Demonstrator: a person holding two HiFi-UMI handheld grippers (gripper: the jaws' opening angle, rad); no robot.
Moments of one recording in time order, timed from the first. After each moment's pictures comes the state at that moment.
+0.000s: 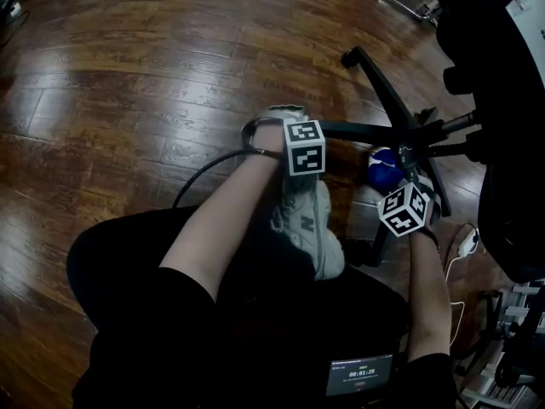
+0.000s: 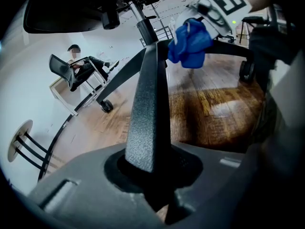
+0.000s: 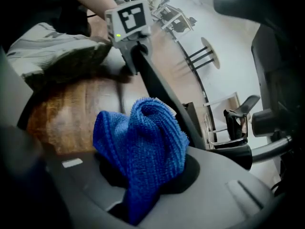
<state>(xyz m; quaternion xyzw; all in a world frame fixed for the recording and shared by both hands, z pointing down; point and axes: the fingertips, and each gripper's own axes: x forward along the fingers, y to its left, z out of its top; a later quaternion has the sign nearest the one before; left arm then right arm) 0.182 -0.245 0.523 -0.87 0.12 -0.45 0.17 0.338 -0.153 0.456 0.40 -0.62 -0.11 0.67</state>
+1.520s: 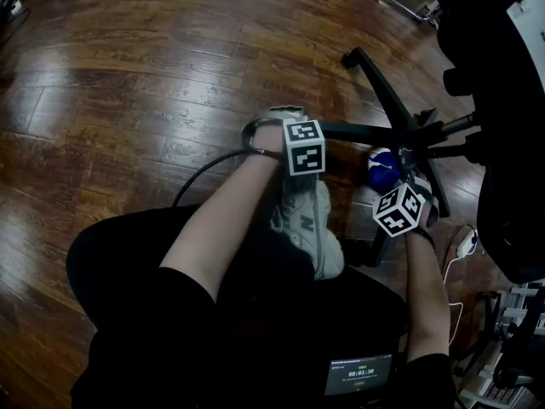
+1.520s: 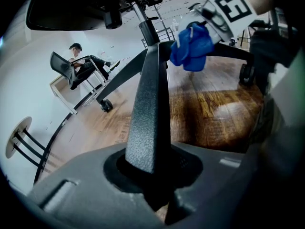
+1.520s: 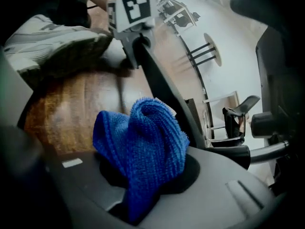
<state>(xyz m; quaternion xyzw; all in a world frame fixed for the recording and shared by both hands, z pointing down) 0.182 -0.242 0.523 -0.87 0.12 -0.44 0.16 0.343 -0.150 0.461 0.40 -0.59 -0.11 0.69</state>
